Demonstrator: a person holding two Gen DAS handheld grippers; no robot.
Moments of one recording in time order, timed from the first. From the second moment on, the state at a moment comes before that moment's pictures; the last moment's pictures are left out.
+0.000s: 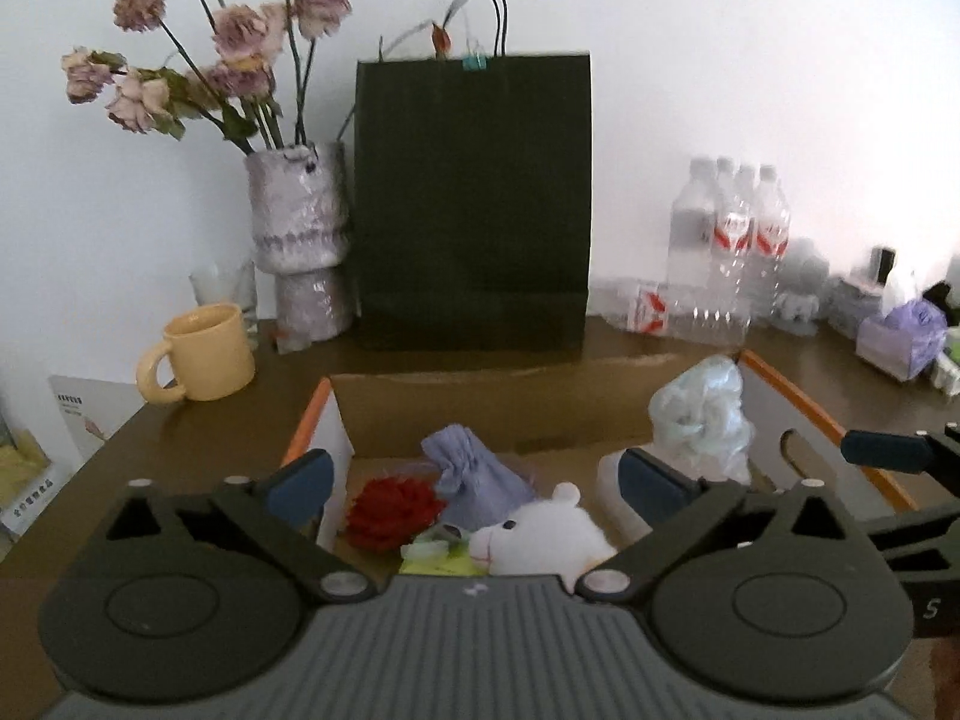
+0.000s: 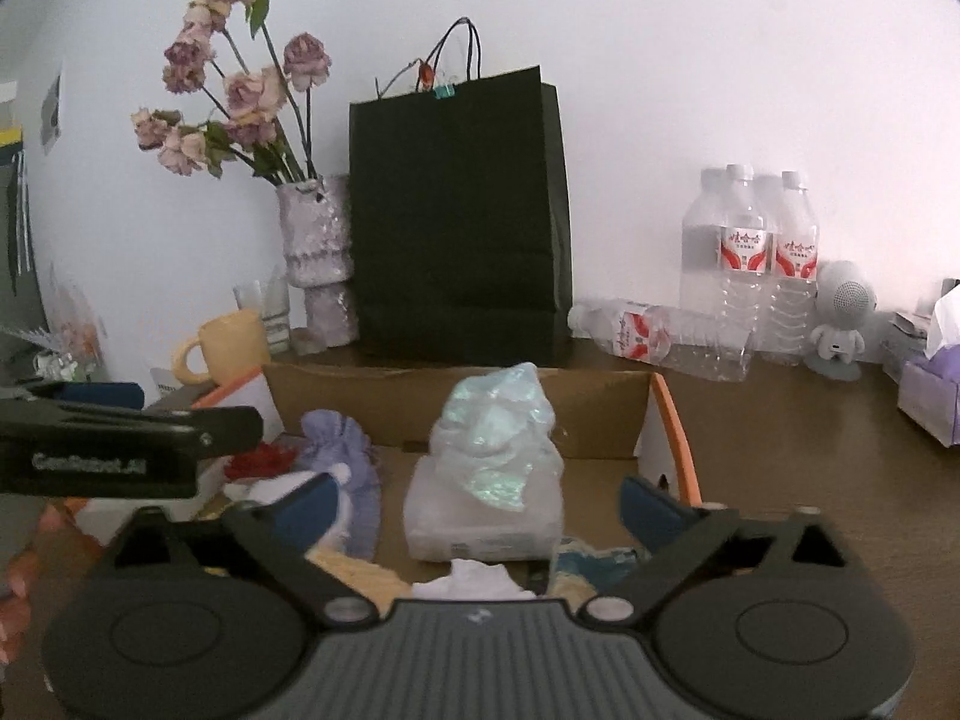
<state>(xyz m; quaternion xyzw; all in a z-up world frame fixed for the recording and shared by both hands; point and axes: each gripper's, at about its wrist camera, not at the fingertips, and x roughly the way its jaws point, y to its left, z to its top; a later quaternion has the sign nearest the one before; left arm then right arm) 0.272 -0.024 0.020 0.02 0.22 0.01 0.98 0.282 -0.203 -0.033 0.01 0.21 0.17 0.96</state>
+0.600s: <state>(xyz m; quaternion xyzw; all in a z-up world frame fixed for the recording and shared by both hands) 0.208 0.006 0.019 -0.02 0.22 0.03 0.98 0.218 -0.201 -0.036 0.01 0.17 0.14 0.97</state>
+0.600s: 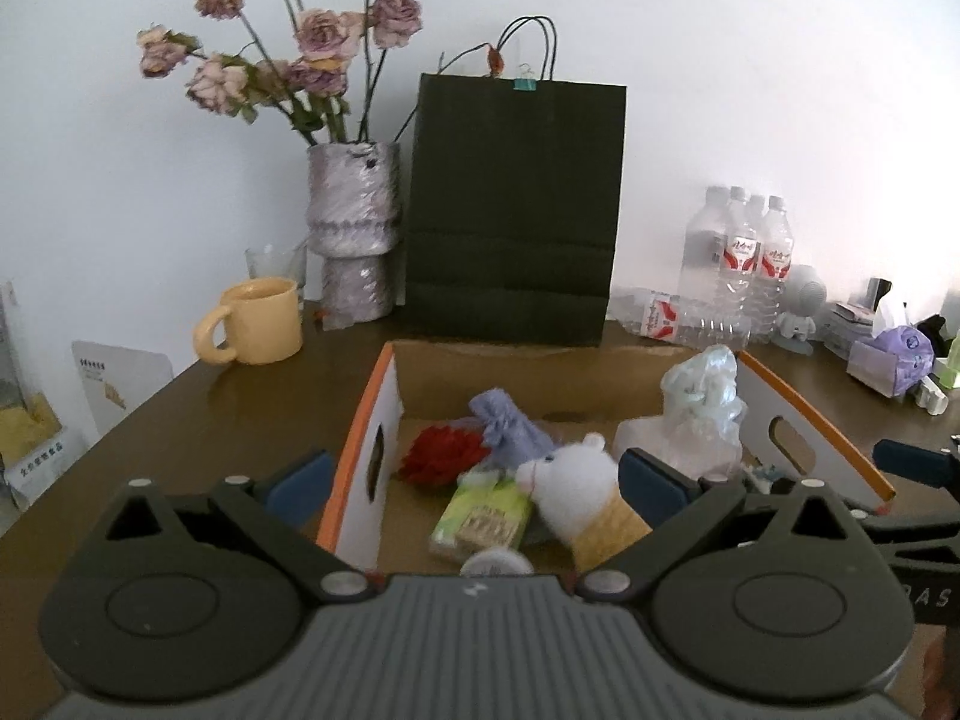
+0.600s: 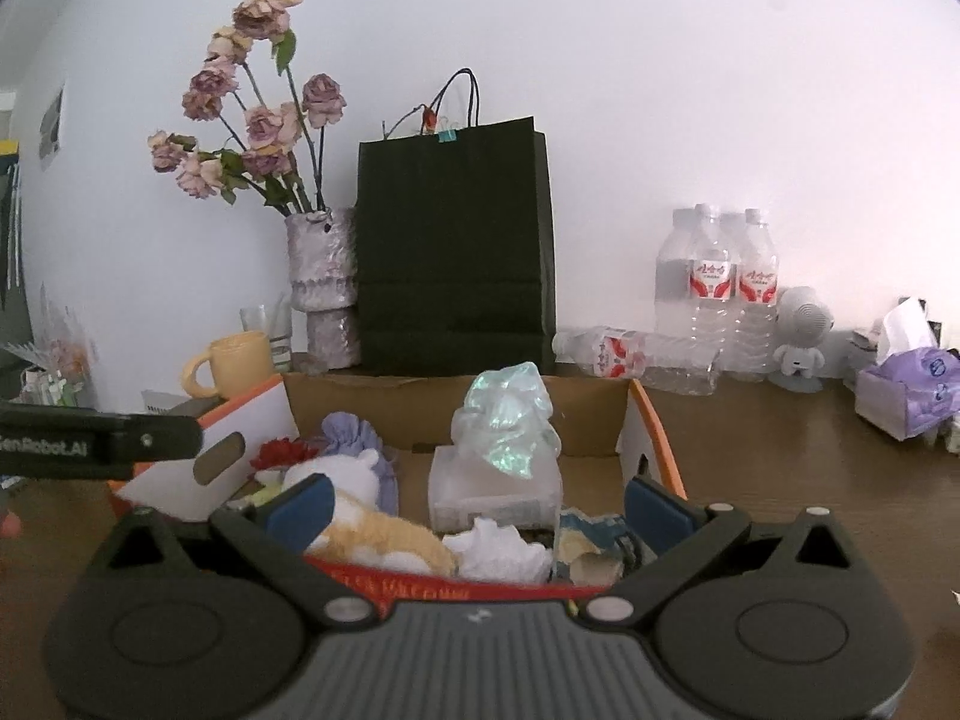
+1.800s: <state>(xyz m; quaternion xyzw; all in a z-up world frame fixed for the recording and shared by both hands) 0.112 0.035 -0.024 -0.02 0.27 -0.01 0.96 0.148 -0.183 -0.090 -0.04 0.34 0.14 0.93</state>
